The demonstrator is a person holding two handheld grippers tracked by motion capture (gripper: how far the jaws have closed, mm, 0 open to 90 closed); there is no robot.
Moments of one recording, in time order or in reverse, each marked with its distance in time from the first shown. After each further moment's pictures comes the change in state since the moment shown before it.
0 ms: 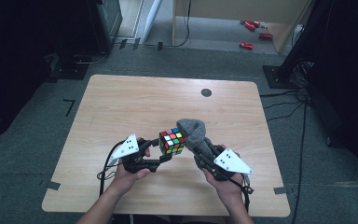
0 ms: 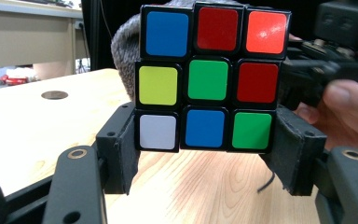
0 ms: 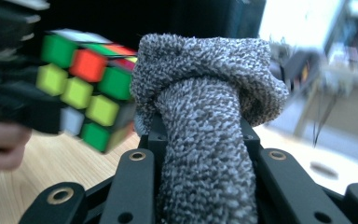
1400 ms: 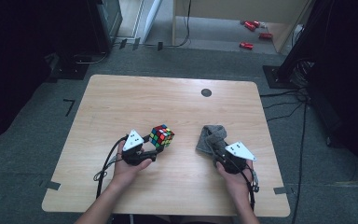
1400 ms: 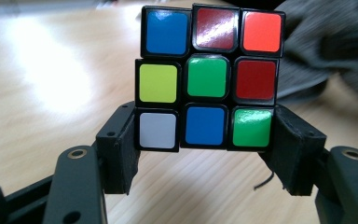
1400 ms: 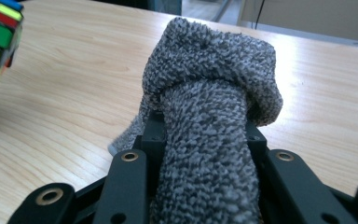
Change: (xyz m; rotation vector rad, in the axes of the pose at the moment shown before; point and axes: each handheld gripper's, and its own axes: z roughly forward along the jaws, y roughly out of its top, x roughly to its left) left arm 0.037 -0.033 0.014 0.267 0.370 -0.046; right arm -0.052 -0.061 0.002 0.340 -0.288 0.197
